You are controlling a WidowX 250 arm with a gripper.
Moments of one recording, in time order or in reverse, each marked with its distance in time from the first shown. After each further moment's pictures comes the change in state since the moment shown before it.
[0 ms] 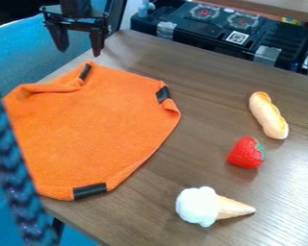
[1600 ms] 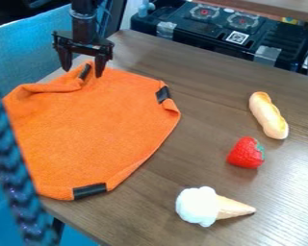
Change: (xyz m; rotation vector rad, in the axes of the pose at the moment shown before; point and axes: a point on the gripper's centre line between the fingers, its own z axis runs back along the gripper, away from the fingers) arm 0.016 0.010 -0.062 0.138 0.074 0.052
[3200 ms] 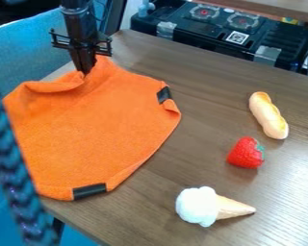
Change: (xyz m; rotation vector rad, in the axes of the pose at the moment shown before) arm -0.023 -0.009 0.025 -0.157 -0.075 -0.155
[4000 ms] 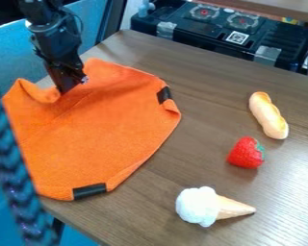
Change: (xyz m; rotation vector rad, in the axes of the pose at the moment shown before) arm -0.073 -0.008 0.033 -0.009 -0.101 -0.427
